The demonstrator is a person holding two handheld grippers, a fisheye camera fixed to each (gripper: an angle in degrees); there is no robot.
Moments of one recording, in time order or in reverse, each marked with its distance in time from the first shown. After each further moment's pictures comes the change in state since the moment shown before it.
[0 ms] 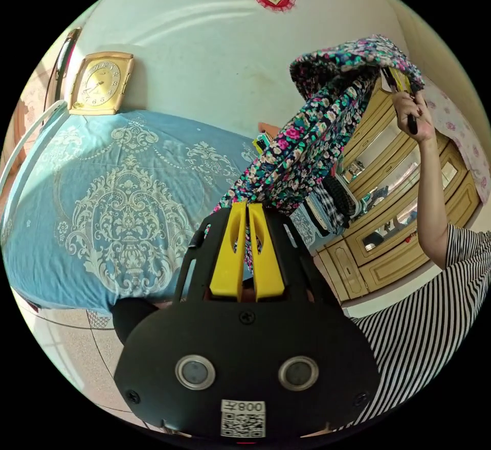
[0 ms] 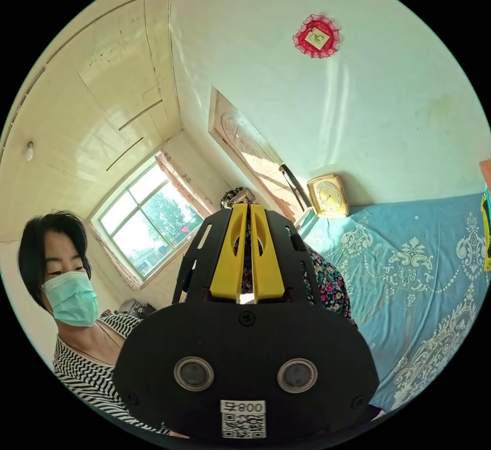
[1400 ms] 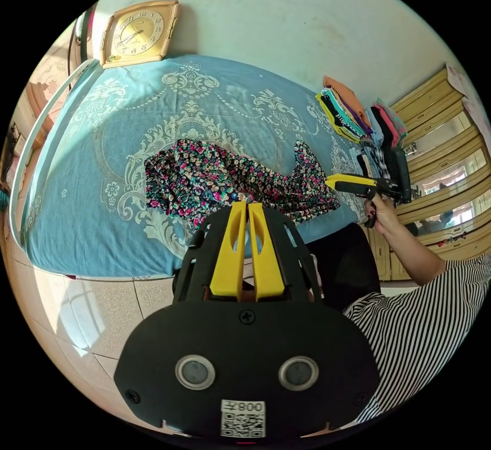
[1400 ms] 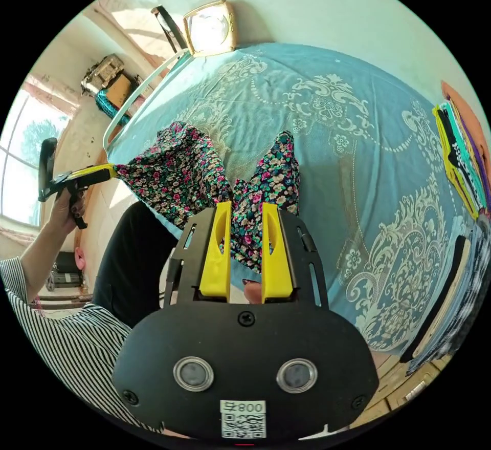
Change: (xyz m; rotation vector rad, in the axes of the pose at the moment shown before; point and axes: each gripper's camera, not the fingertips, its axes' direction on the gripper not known) left arm -0.140 -0.089 -0.042 -0.357 -0.197 -0.091; right arm 0.375 0.140 0.152 -0.793 0.771 0.087
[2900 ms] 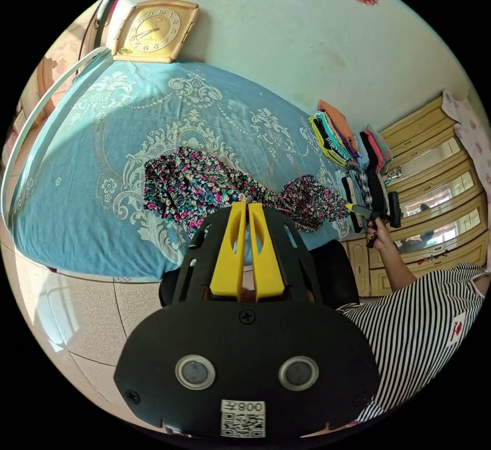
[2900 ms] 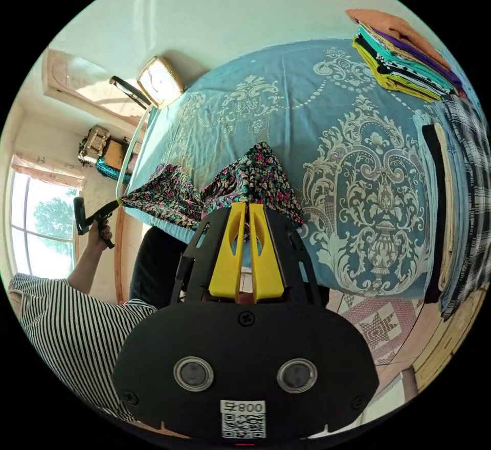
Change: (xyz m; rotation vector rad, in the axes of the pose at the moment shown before) left arm -0.117 -0.077 -0.063 0.111 0.111 -0.078; right arm 0.257 0.189 -0.179 0.129 -0.201 0.371
